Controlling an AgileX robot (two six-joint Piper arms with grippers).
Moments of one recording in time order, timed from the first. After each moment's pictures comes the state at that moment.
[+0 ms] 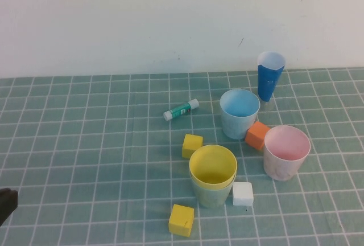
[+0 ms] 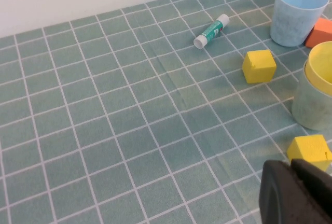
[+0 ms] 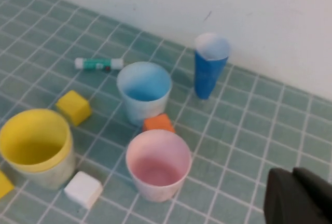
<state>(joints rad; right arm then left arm) -0.01 0.89 -0.93 0.50 0.78 -0.69 -0.65 0.44 -0.61 0.33 0.77 -0.43</state>
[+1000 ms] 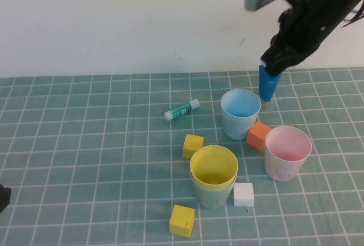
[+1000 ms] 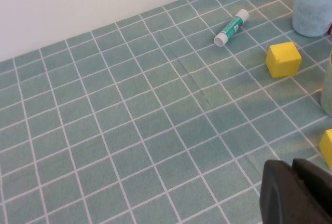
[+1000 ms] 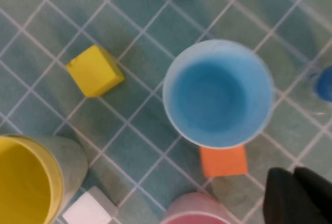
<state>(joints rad) 0.31 2.04 -2.03 0.22 1.30 -0.44 -0.65 0.44 -0.61 0.39 0.78 -0.38</state>
